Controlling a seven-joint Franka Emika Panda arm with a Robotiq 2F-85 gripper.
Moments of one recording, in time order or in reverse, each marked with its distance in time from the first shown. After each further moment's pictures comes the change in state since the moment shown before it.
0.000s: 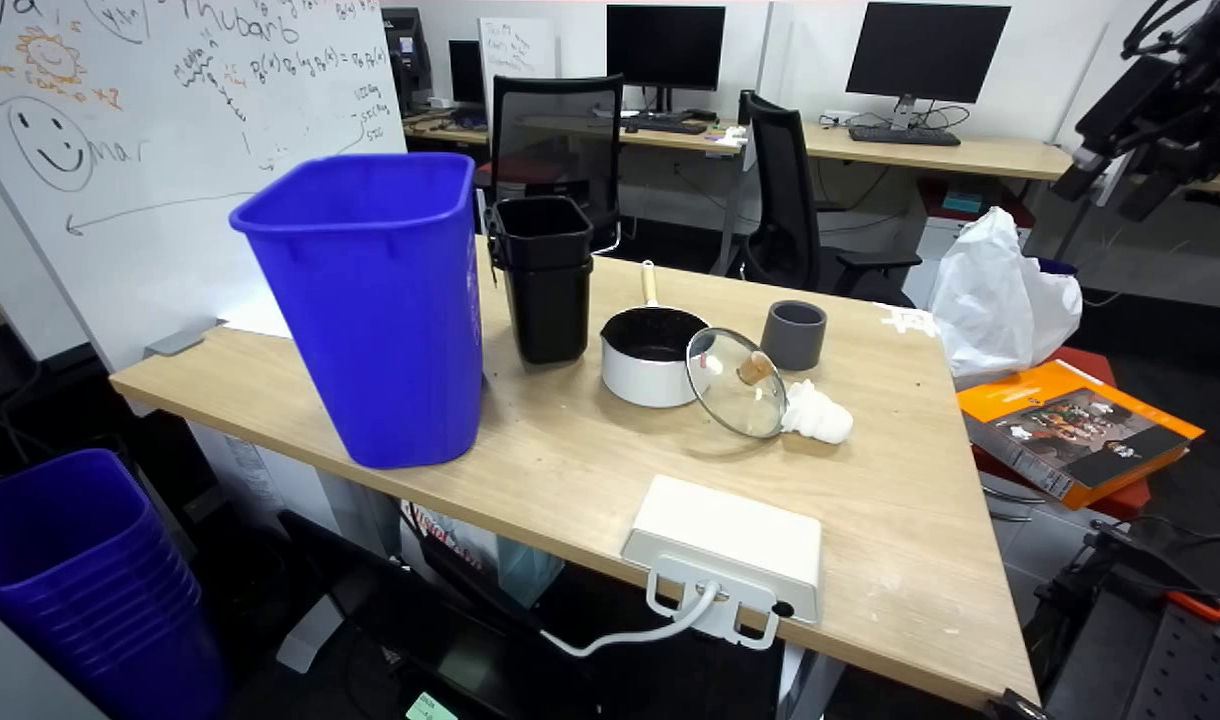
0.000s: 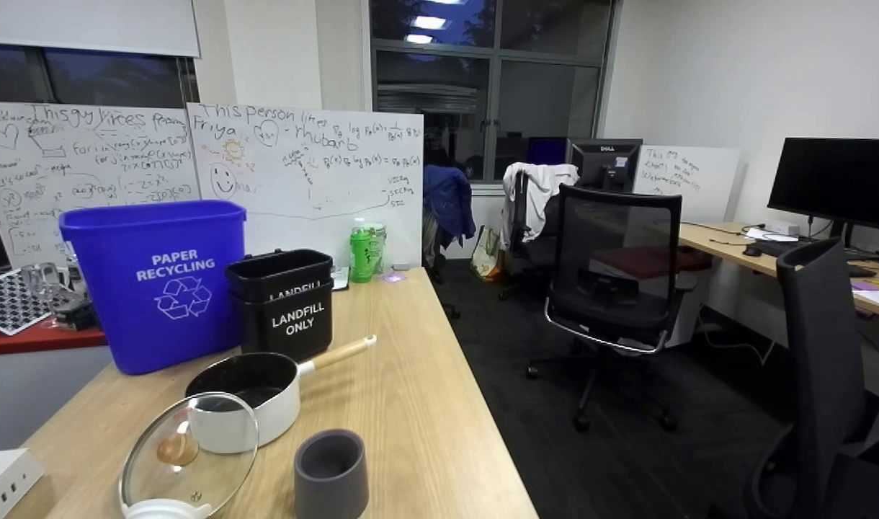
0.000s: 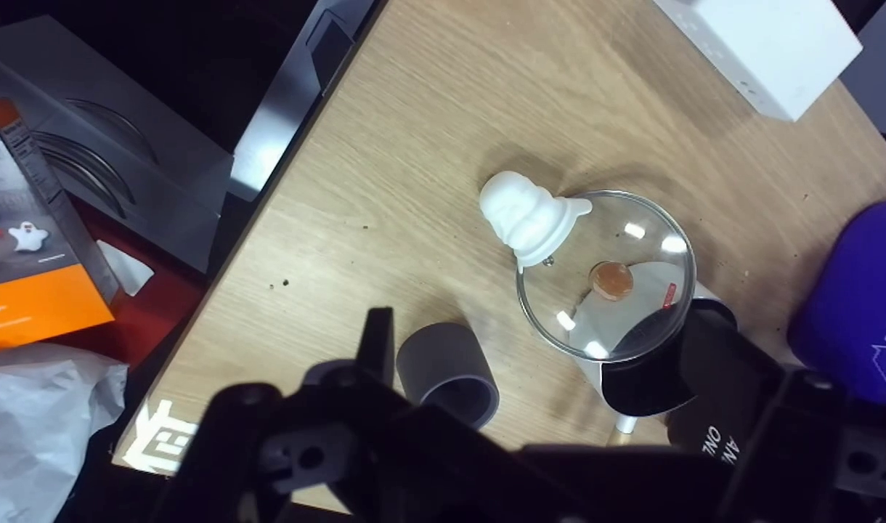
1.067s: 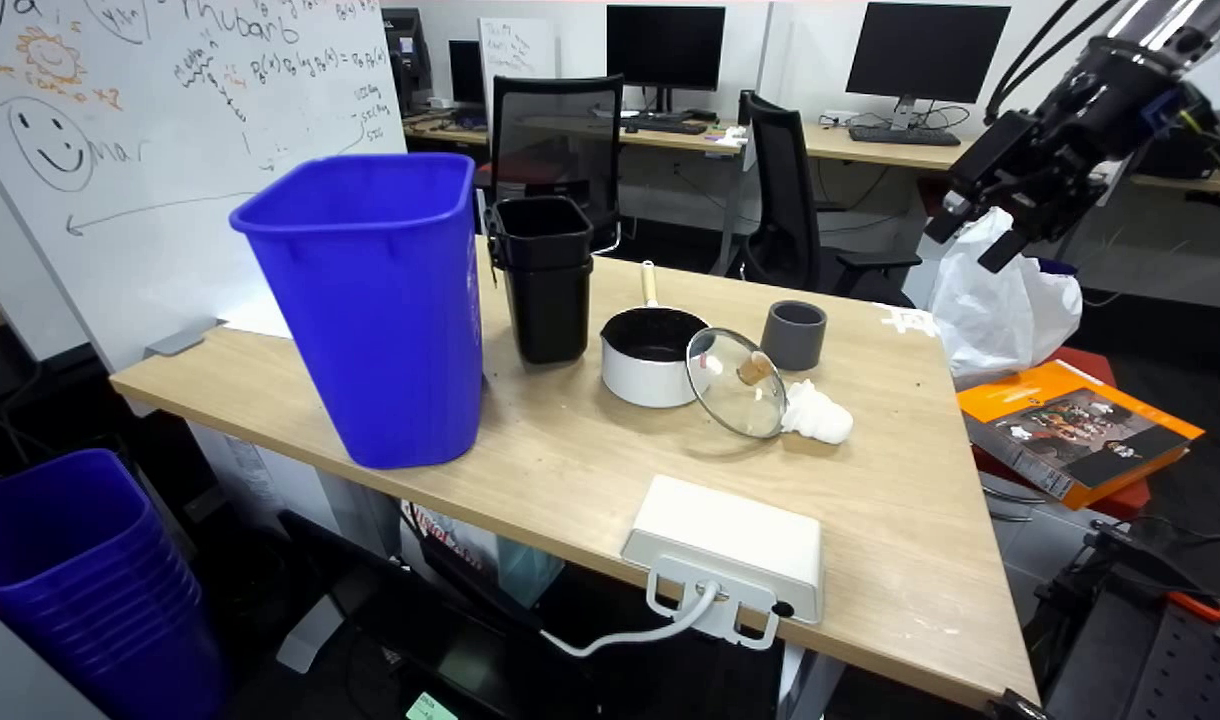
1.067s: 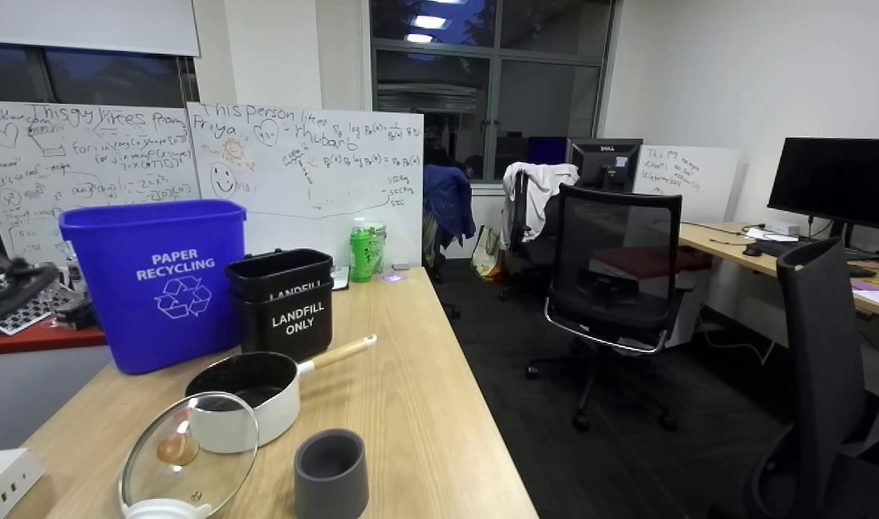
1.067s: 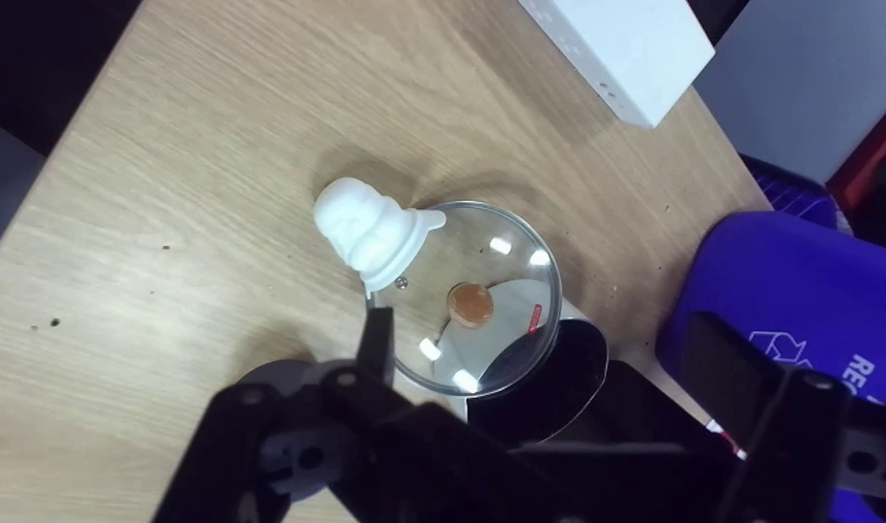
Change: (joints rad) arm 0.218 0.225 -0.029 -0.005 0.308 0.245 -0.139
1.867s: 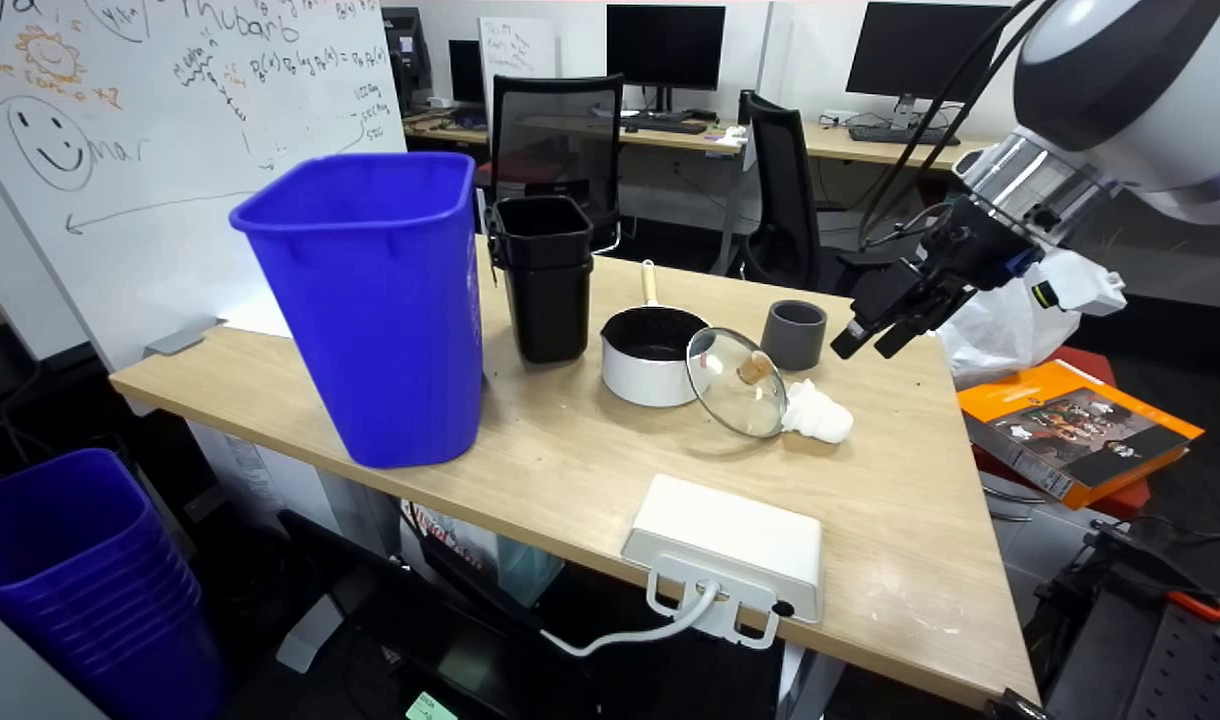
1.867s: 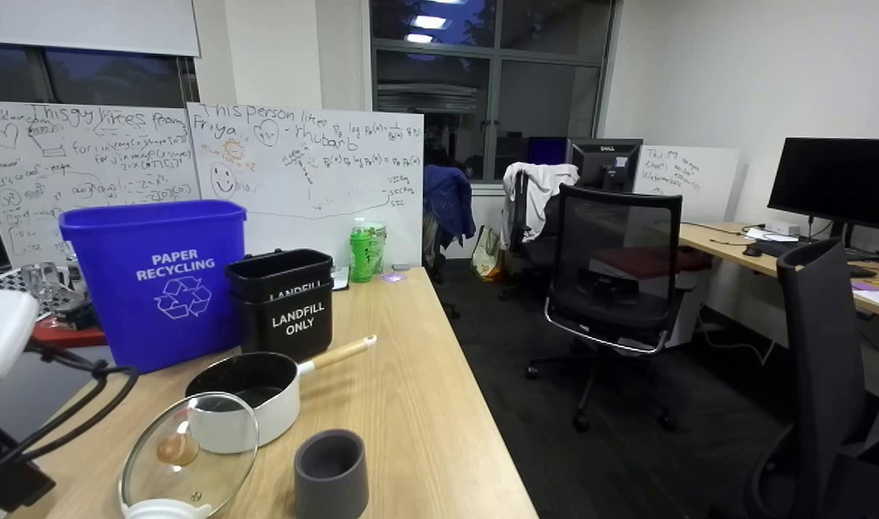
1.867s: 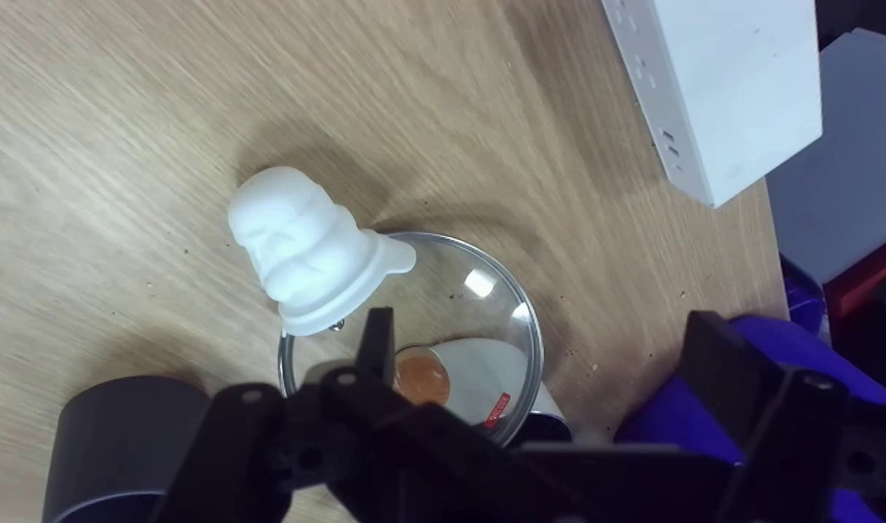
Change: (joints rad) arm 0.314 0.368 -0.022 -0.007 0.514 0.440 -0.567
